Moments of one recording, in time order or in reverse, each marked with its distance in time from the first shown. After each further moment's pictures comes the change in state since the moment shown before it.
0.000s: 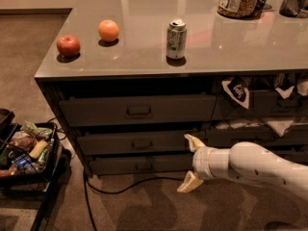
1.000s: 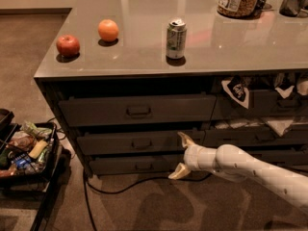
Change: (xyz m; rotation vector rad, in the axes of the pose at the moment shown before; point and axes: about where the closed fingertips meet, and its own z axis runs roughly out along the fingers) arm 0.063 -0.040 0.117 0.091 -0.140 0.003
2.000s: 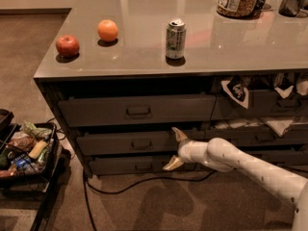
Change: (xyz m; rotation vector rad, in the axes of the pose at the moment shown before) arm 0.025 -0.026 0.066 -0.004 -0.065 0.011
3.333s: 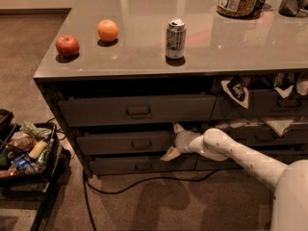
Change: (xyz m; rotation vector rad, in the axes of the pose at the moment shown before) arm 0.006 -0.037 0.027 0.002 -0.012 0.036
